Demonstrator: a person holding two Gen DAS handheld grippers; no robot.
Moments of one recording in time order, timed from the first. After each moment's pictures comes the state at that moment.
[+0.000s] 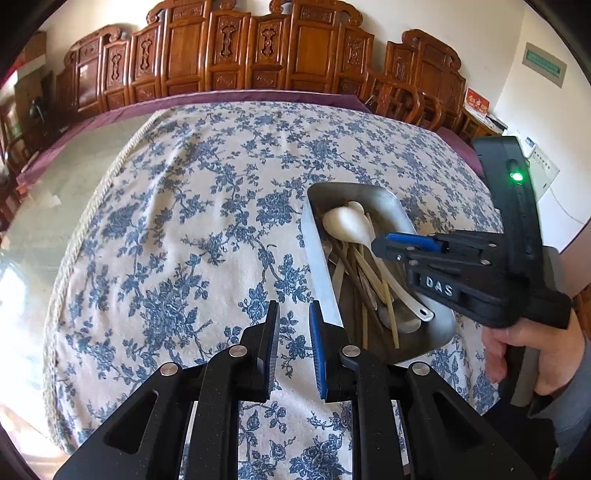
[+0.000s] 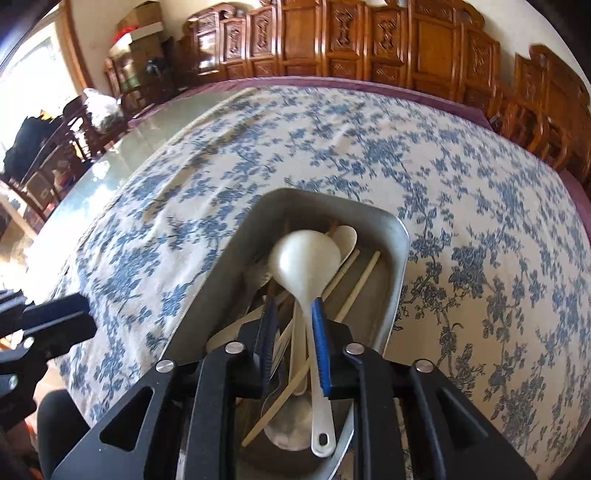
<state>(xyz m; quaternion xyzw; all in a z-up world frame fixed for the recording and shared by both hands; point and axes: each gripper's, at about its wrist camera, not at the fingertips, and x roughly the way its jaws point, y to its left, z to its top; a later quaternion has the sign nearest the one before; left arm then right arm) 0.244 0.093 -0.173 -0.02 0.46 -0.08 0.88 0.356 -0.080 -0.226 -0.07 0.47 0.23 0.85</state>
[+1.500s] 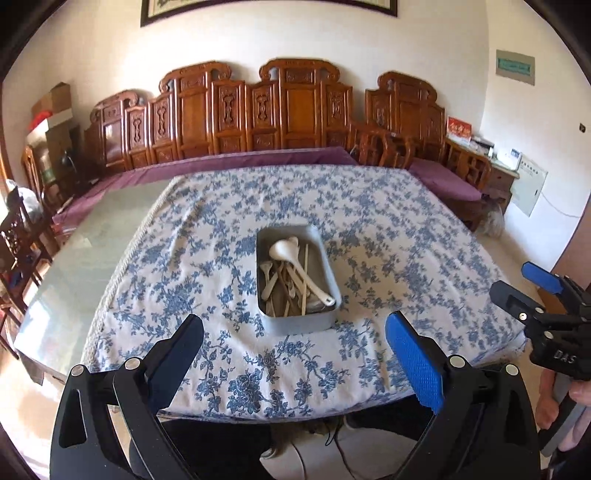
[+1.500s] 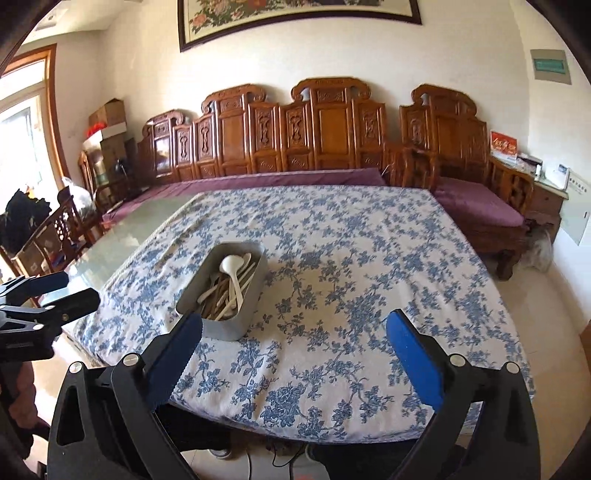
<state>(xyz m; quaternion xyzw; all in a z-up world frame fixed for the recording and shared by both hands) 0.085 -0.001 -0.063 0.01 0.35 -0.05 0.93 0.115 -0.262 -0.093 0.01 0.30 0.11 0.95</state>
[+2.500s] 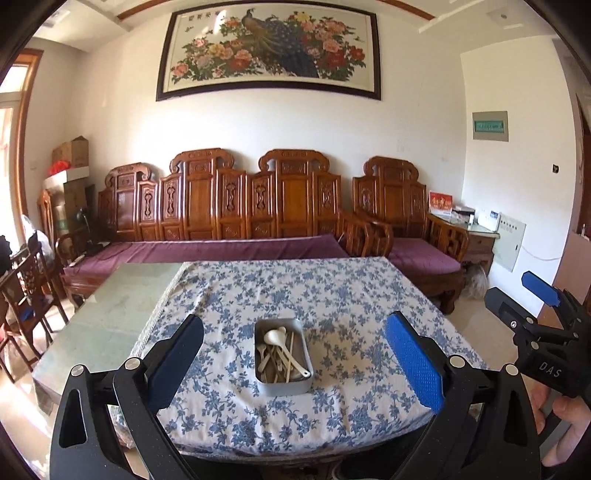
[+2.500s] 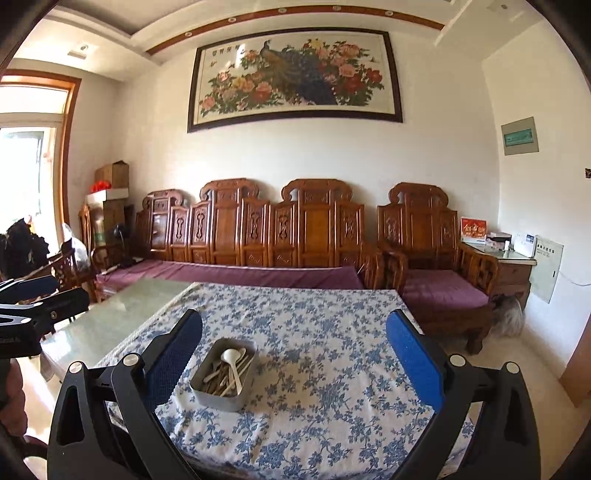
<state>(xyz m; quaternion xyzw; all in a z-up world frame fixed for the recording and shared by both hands) -0.013 -0.012 0.063 0.00 0.20 -0.05 0.98 0.009 -0.279 0.039 -0.01 0.13 0.07 0.99</state>
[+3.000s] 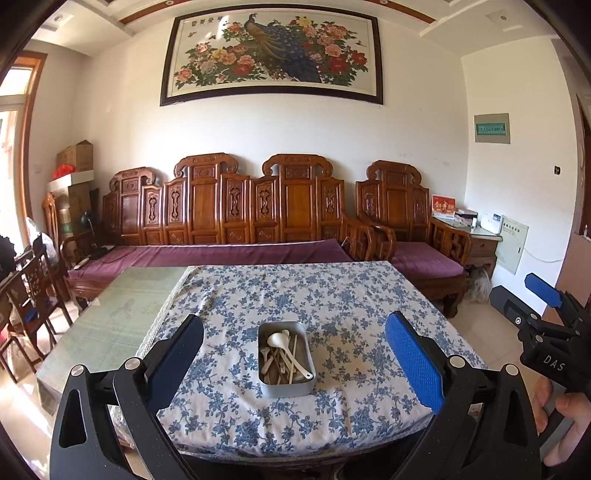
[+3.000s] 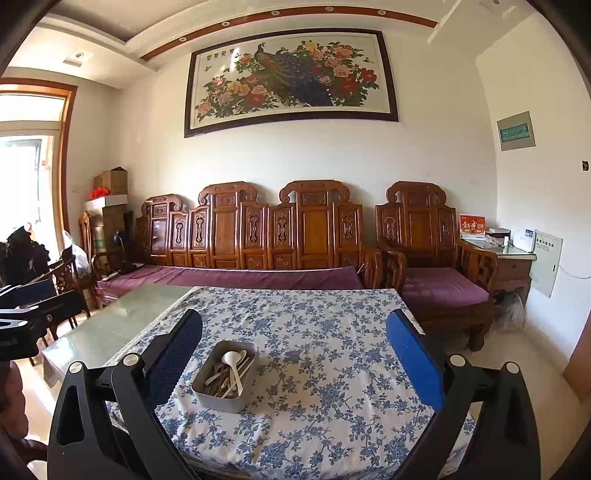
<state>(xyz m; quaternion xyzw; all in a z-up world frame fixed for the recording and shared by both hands) -0.021 -0.014 0.065 0.00 0.19 -0.04 0.98 0.004 -0.286 0.041 0.00 0.12 0.07 0.99</state>
